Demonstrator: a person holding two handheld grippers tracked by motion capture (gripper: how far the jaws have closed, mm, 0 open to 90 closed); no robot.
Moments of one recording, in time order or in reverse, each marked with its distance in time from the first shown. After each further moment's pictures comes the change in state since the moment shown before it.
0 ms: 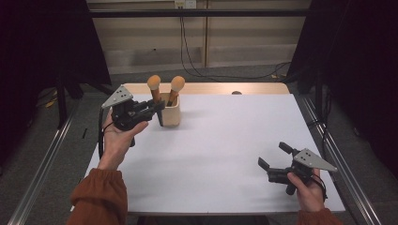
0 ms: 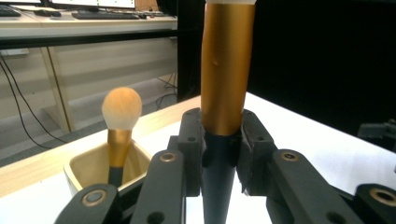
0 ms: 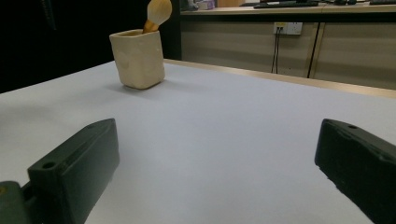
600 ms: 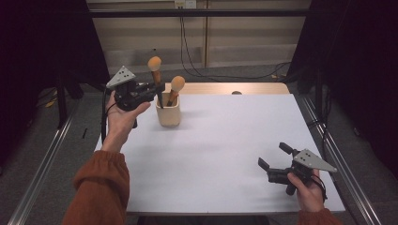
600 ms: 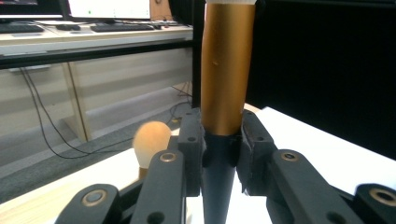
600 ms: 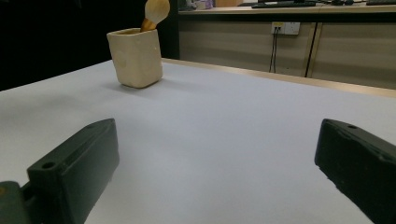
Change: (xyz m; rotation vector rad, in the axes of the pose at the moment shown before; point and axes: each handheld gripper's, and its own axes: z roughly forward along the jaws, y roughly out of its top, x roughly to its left) left arm 0.030 0.028 0.027 -0.035 0.054 0.012; right arm 0.000 -0.002 0.000 0.001 -0.011 -0.006
